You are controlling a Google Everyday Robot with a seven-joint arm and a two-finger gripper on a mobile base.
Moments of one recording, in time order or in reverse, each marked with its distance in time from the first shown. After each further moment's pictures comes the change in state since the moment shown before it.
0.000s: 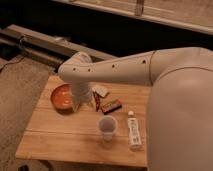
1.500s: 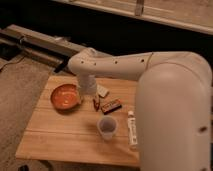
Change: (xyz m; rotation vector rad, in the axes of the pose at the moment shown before) arm -0.078 -0.023 0.028 -0.039 -0.012 -0.019
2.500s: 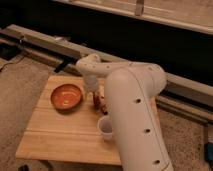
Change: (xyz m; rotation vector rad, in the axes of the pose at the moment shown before) arm -0.089 -0.026 0.105 0.045 0.038 -0.041
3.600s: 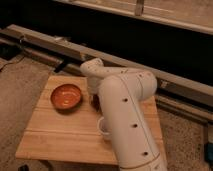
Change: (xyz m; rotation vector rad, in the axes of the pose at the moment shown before) arm -0.006 -0.015 0.043 -0.011 0.090 0.020
